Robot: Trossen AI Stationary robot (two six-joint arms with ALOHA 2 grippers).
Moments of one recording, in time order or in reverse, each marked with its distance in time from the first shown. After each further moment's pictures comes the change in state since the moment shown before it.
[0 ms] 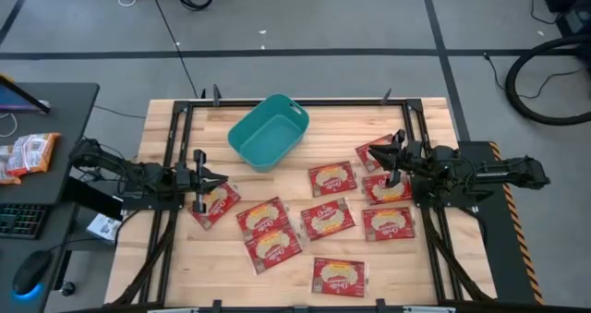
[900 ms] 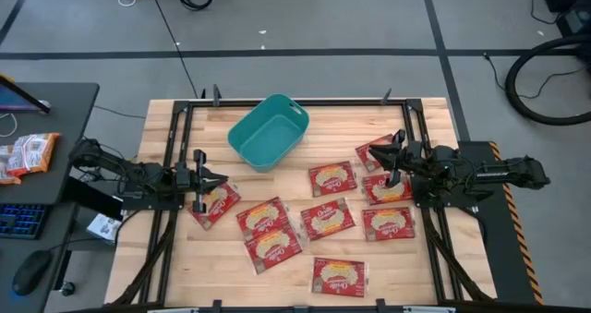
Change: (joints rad) left arm 0.000 0.000 0.000 0.000 0.000 0.000; right arm 0.000 0.000 0.000 0.029 0.013 -0.058
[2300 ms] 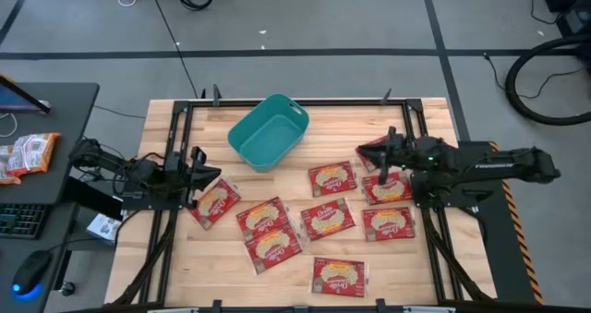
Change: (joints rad) left arm 0.001 0.000 0.000 0.211 -0.005 -0.260; right arm -0.035 0.318 0.279 -0.381 -0.022 0.143
